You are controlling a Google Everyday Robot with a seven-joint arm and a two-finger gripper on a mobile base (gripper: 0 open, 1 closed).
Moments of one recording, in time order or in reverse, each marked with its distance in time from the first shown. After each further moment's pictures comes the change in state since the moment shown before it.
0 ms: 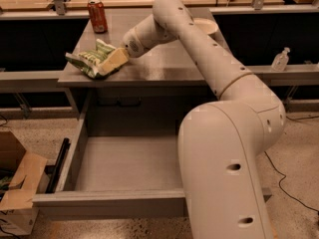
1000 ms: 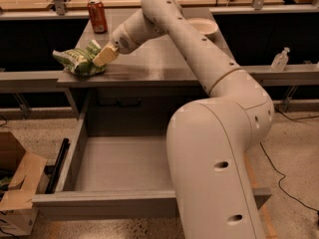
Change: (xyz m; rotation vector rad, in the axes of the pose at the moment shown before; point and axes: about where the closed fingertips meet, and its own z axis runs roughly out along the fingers) arm -0.023 0.012 0.011 -0.011 0.021 -0.065
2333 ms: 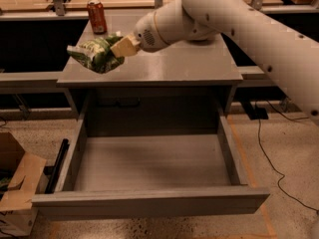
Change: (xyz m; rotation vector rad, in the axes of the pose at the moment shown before) arm -0.006 0.098 -0.128 0.164 -0.134 0.122
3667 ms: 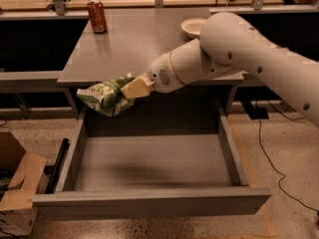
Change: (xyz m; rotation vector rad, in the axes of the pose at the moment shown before) arm 0.094 0.062 -0.023 -0.100 0.081 0.149
